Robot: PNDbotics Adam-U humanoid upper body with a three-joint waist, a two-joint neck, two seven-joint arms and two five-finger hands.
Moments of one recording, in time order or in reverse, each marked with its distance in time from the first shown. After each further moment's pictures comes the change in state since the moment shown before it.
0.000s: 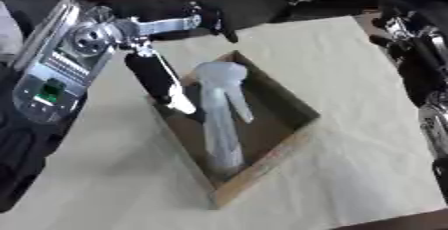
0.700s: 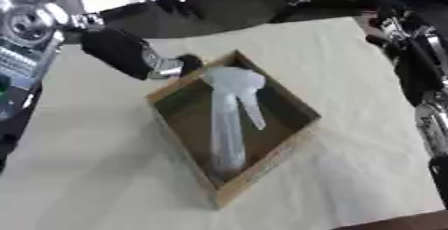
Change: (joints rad) left arm 0.096 0.101 0.157 -0.150 0.154 0.068 0.226; right arm 0.000 0.000 -0.006 0.000 0.000 -0.002 -0.003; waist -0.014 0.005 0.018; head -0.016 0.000
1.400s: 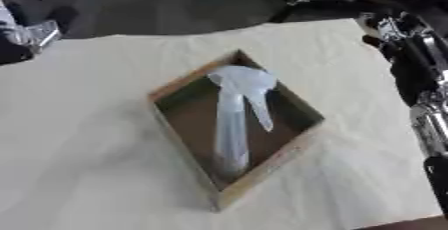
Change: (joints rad) left arm 0.366 0.112 0.161 -0.150 0.524 0.068 0.719; right arm -0.009 0.000 -0.009 -0.006 0.000 -0.005 -0.011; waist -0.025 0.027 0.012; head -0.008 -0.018
